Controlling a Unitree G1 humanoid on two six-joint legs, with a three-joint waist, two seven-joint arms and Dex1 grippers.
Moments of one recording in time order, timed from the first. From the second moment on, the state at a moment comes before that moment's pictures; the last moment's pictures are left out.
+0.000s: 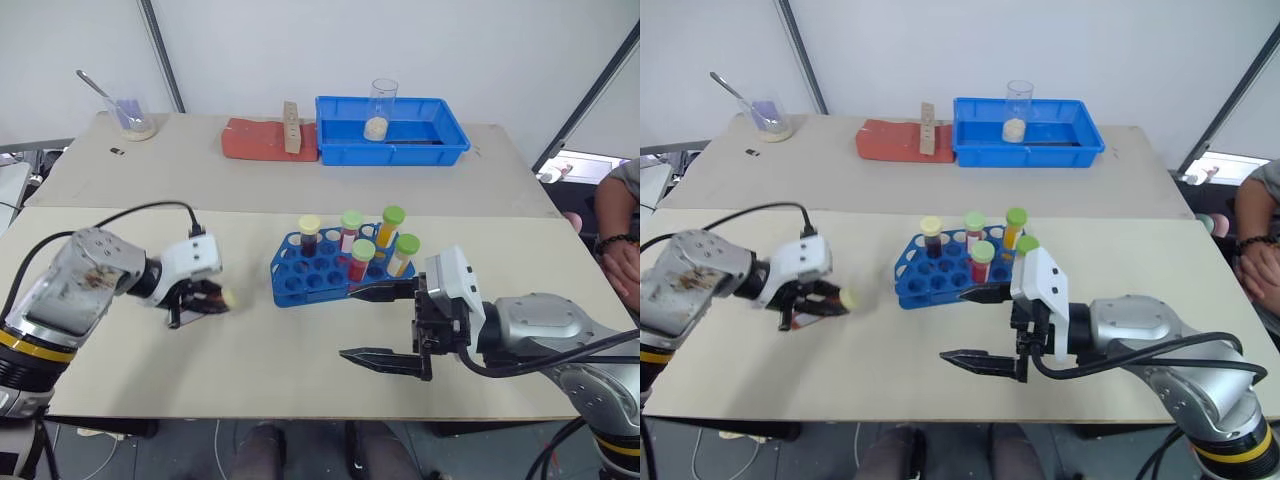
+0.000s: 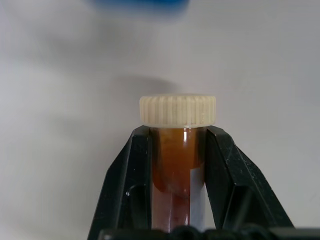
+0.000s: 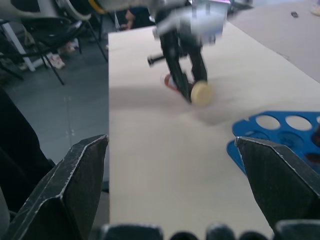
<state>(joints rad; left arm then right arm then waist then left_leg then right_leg) -0.59 0.98 -0.12 -0.15 -0.31 0.73 -1.31 -0.24 -0.85 -0.01 -0.76 0.89 0.77 0.80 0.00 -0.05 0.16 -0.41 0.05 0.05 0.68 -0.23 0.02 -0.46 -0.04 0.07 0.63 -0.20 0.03</state>
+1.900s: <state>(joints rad) -0.33 0.26 -0.09 -0.04 -0.29 0.10 -0.74 -0.07 -0.99 -0.21 -0.84 0.92 0.82 0.62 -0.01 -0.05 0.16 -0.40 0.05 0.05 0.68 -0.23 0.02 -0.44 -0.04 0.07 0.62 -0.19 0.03</state>
